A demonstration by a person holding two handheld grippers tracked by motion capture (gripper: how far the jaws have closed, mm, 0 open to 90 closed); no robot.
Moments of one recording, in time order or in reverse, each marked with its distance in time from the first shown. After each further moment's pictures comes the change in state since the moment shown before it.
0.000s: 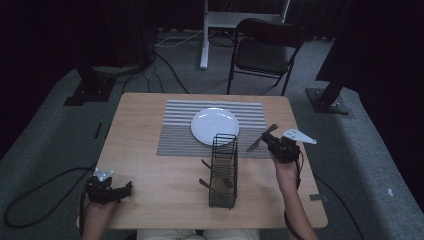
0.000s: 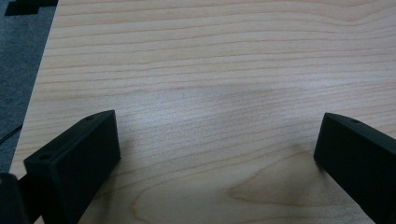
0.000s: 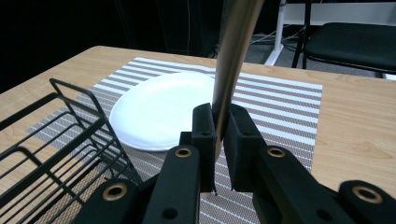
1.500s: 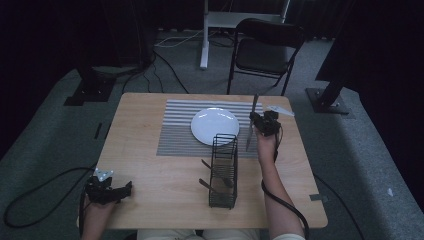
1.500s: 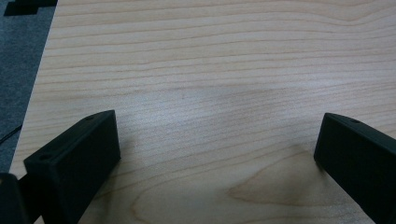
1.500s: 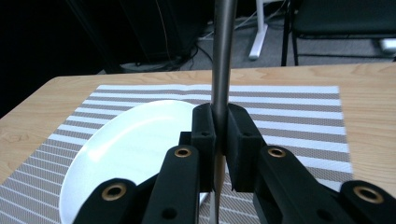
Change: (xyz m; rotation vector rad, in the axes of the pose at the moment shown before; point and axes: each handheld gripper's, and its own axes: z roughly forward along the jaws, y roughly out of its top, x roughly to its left) left arm 0.001 0.000 0.000 -0.002 -0.005 0.001; right arm -0.022 0.031 0.113 0.046 -0.080 0.197
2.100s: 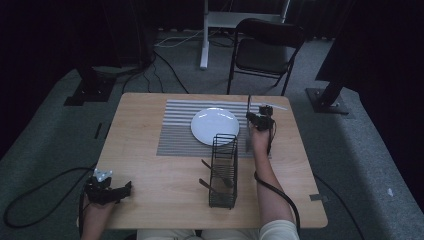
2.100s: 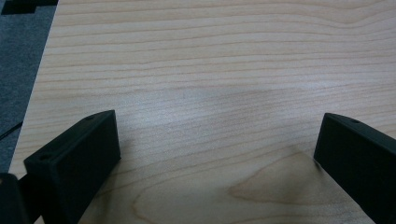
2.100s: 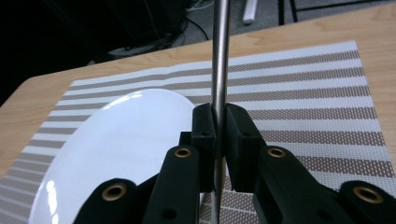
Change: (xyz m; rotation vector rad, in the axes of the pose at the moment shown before) left arm 0.001 -0.001 -0.001 -0.006 -0.007 -0.011; right arm -0.018 -0.004 0.048 0.114 -0.022 0.153
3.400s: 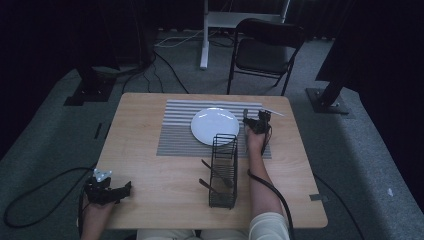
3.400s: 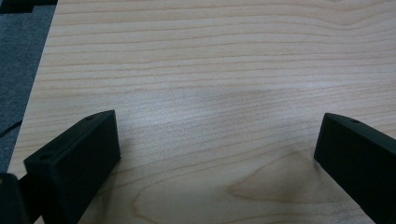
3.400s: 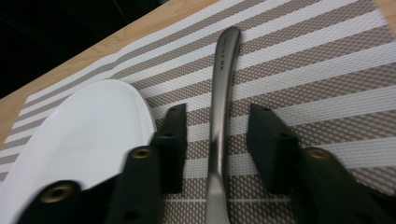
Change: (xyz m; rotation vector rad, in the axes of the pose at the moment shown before) left arm 0.001 0.000 -0.001 -0.003 -0.010 -0.005; right arm -0.029 -0.023 0.043 0.067 -0.056 0.204
